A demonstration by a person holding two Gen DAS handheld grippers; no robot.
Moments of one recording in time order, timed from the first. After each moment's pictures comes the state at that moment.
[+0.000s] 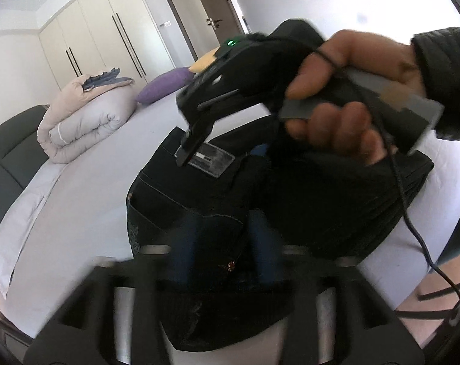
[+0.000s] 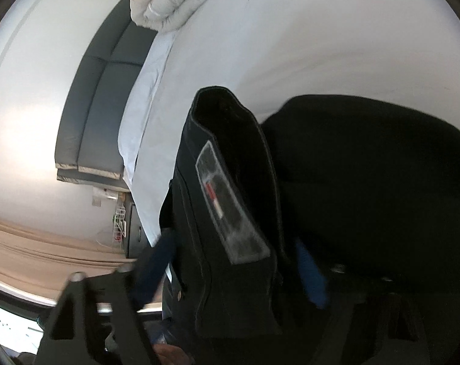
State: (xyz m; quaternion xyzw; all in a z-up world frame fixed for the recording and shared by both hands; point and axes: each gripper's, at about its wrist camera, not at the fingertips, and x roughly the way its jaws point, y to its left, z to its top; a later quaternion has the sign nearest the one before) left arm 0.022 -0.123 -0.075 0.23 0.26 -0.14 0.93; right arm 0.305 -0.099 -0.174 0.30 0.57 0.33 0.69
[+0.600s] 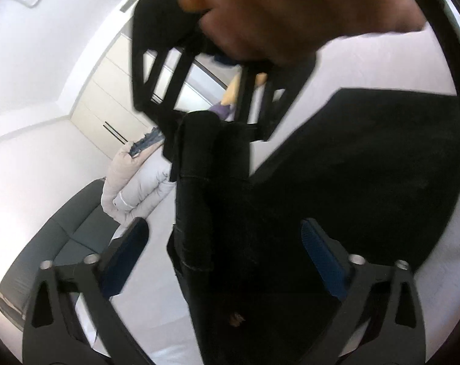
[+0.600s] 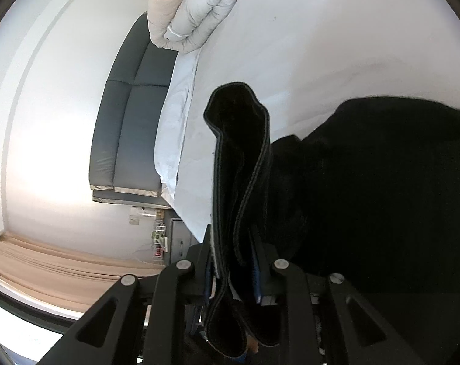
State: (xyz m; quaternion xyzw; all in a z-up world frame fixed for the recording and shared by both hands) left arm -0.010 -0.158 -0.094 0.41 0.13 -0.02 0.90; right arm 0.261 -0.103 -0.109 0.40 0.53 0.34 0.66
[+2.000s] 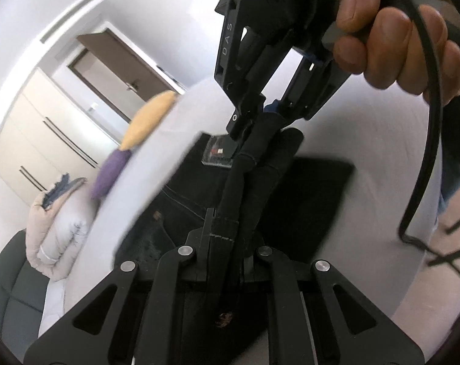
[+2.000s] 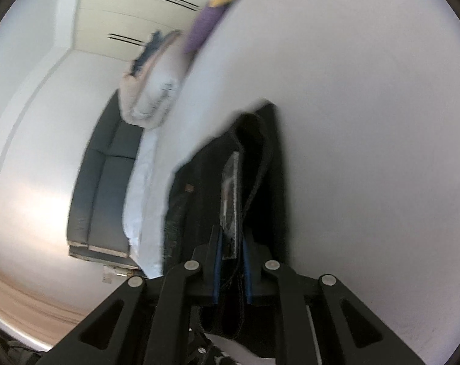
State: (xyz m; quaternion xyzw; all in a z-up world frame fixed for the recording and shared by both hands) left arm -0.064 -0.229 -0.156 0.44 0.15 -0.26 0.84; right arm 0.134 -0.293 -0.180 0.44 0.43 0.19 0.76
